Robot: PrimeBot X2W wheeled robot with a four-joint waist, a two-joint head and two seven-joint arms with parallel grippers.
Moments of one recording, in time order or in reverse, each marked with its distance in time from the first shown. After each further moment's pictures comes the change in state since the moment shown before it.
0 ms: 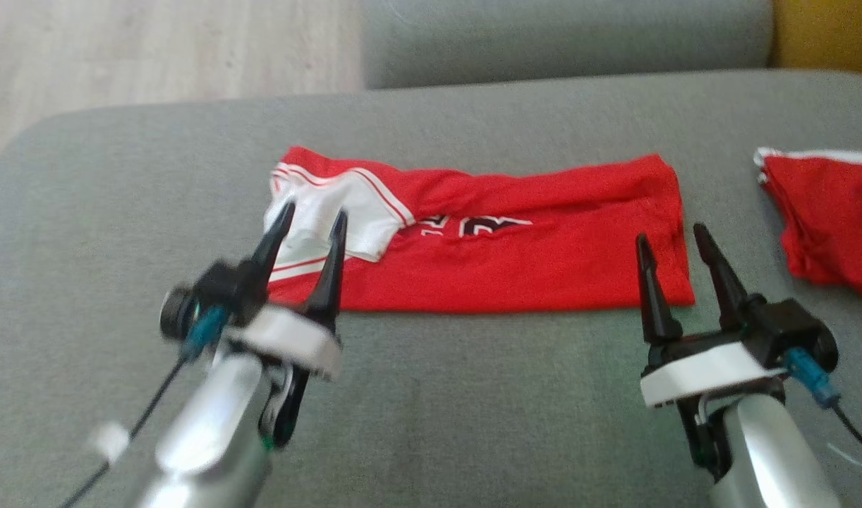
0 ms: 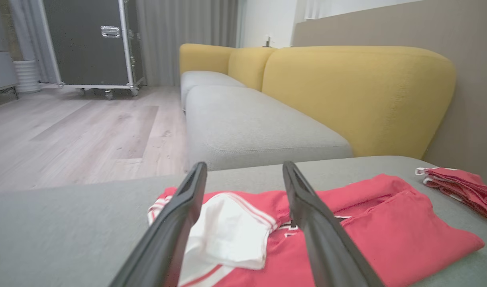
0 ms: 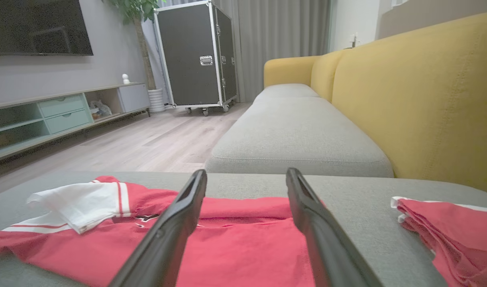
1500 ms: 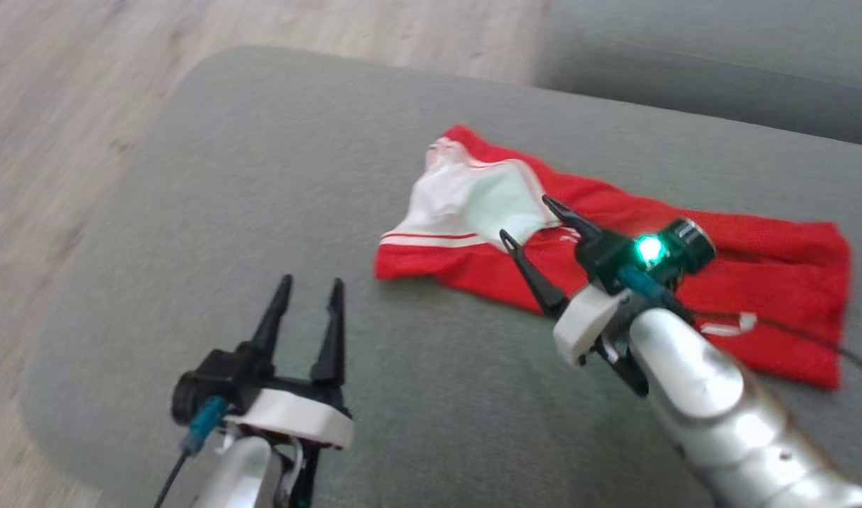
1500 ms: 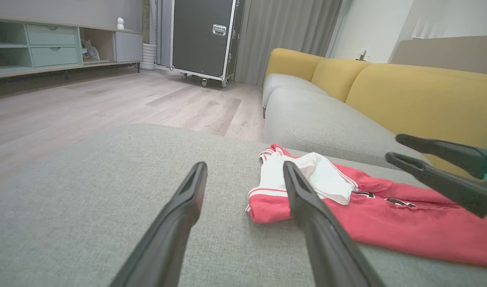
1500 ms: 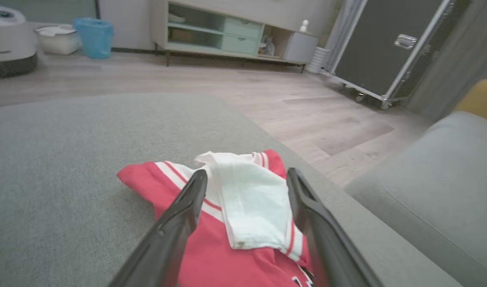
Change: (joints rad) left arm 0.332 -0.113 0.286 -0.176 0.198 -0.058 0.000; right arm -0.384 -0.065 0.470 0.446 -0.057 0.000 0.003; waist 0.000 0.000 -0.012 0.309
